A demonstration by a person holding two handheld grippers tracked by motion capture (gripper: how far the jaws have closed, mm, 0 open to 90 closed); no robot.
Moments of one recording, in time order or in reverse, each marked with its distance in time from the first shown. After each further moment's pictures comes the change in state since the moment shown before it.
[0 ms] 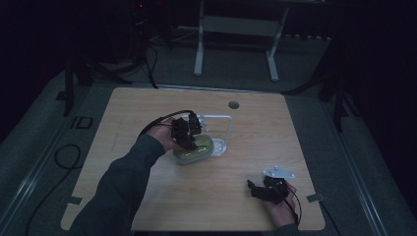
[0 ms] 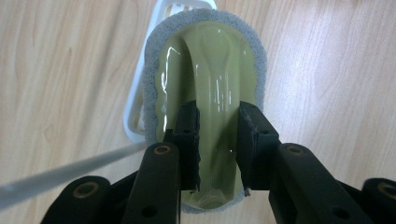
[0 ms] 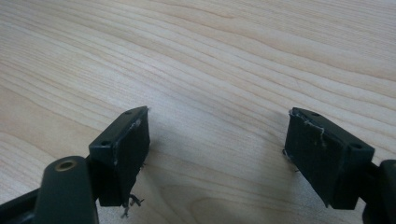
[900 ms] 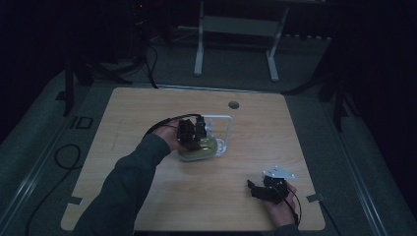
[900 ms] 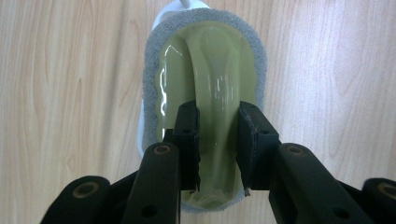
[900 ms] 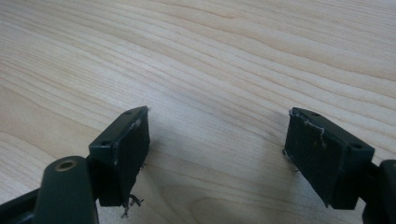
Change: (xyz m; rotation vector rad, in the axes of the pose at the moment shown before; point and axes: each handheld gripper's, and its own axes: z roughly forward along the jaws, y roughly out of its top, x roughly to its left) left arm -0.006 0.013 0.015 0.028 0.069 0.168; right arm 0.000 0.000 0.000 0.000 0.000 0.000
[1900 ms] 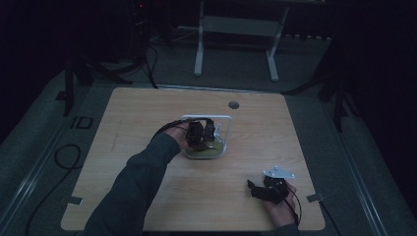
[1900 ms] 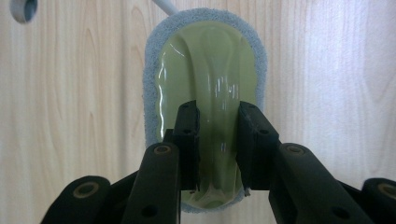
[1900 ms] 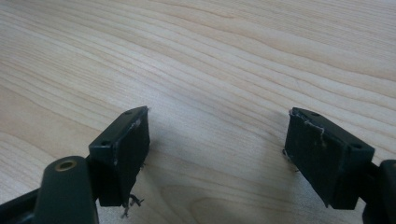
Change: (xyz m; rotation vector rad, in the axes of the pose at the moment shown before) left arm 0.000 0.020 0.021 0.012 0.053 0.146; right arm 0.000 0.000 0.000 0.000 0.000 -0.001
